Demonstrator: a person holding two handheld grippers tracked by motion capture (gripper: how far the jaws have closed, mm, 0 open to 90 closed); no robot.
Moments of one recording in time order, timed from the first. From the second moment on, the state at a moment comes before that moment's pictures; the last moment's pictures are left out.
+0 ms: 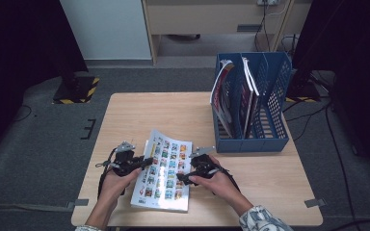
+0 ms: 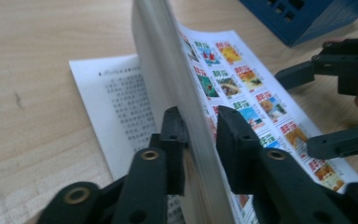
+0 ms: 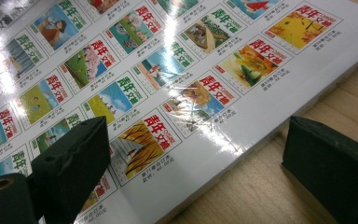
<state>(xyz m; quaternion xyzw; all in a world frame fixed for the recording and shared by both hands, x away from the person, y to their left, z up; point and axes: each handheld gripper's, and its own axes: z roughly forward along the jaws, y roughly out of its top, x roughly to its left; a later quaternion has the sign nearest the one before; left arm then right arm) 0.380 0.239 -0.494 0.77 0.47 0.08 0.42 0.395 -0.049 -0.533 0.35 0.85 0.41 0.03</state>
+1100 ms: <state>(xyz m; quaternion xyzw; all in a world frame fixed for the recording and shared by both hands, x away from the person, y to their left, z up) 0.400 0.227 -0.504 0.79 0.46 0.07 0.39 0.397 -0.050 -0.533 0.34 0.85 0.41 0.02</state>
